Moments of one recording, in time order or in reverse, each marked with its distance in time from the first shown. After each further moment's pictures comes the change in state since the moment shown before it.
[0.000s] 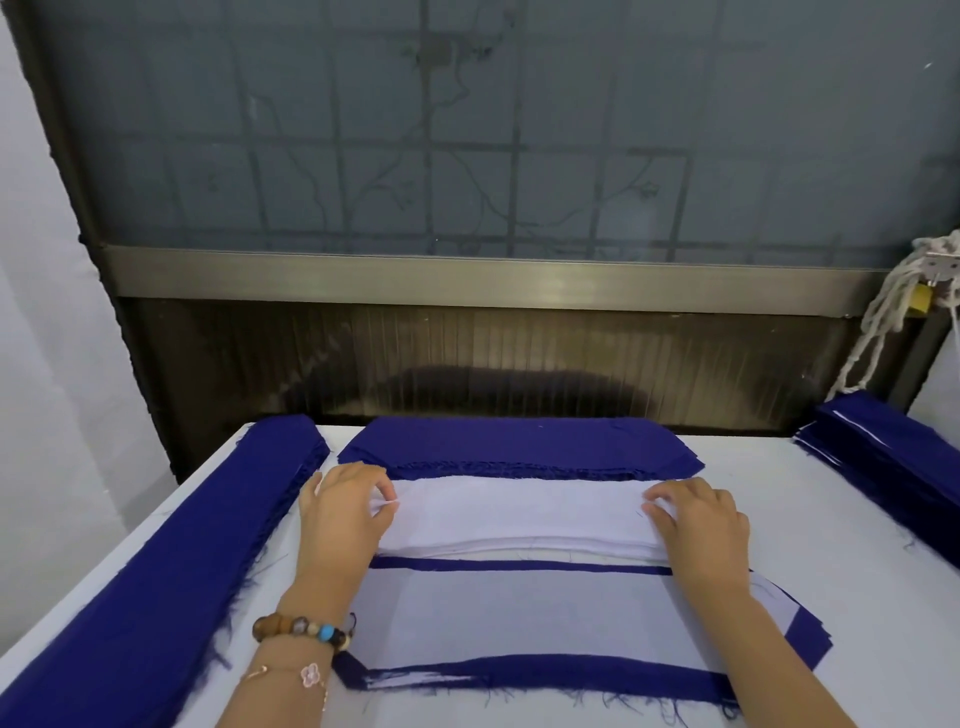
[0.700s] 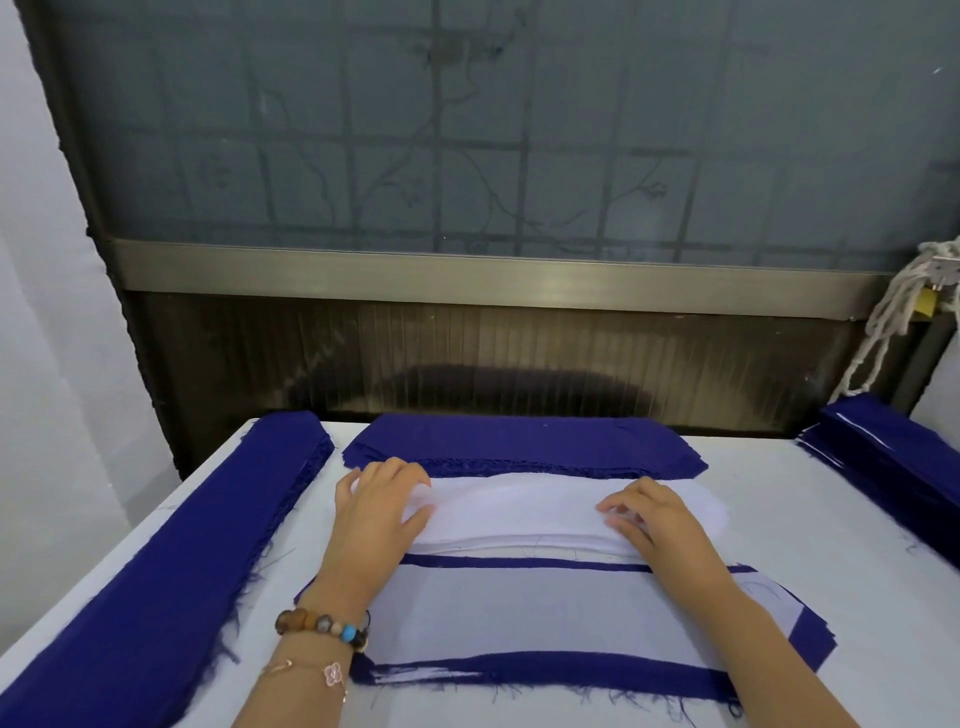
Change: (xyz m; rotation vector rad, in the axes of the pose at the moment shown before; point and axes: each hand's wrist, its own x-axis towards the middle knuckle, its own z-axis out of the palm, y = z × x) left_hand -0.007 0.006 0.009 -0.060 -0.102 0.227; right_hand -0.013 -0.025 -0.020 0.320 -0.284 -0.363
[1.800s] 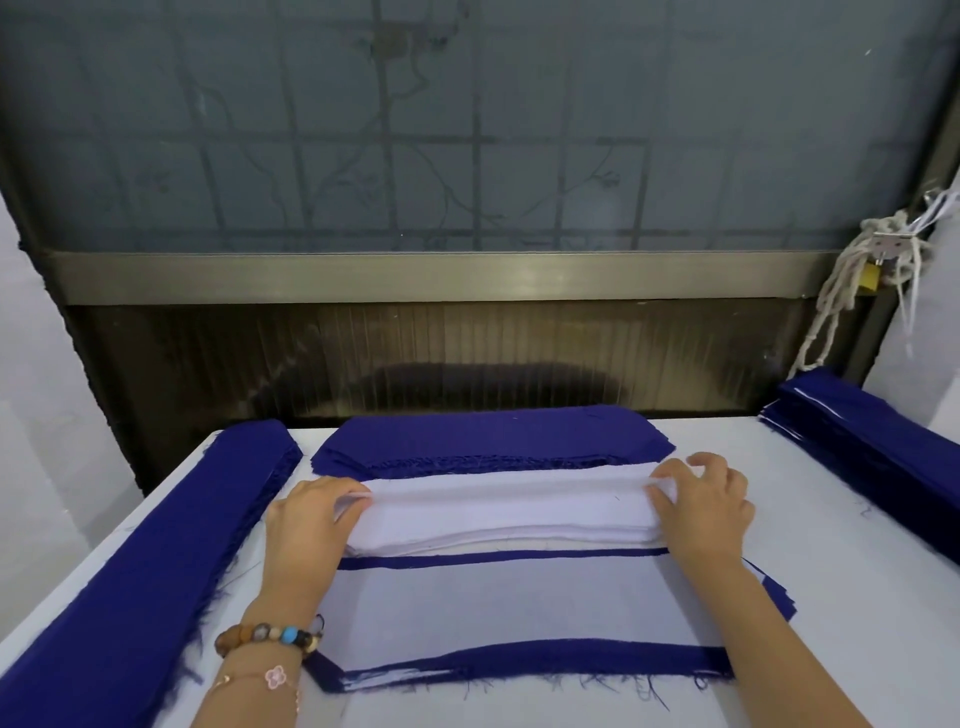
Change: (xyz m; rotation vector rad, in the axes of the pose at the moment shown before) left_hand 0.002 -0.024 -0.002 -0.006 0.076 -0.181; right_hand -0.001 0.041 -0.009 -0.306 0.333 0.529
